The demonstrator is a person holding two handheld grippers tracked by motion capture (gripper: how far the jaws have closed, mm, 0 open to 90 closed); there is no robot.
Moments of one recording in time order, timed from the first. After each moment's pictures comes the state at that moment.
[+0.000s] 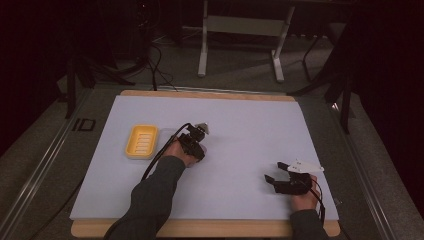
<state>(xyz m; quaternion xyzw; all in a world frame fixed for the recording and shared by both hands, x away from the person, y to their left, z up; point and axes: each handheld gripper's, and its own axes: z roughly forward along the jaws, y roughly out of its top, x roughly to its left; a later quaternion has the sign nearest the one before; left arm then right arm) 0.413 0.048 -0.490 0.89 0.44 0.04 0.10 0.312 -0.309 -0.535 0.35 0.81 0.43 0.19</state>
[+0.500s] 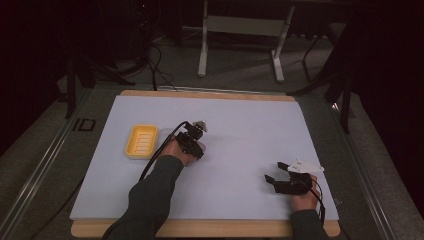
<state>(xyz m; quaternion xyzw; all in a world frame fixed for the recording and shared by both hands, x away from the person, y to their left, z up) 0.410 0.055 -0.479 0.88 0.45 0.04 0.12 0.312 -0.309 -0.535 0.35 0.81 0.43 0.19</state>
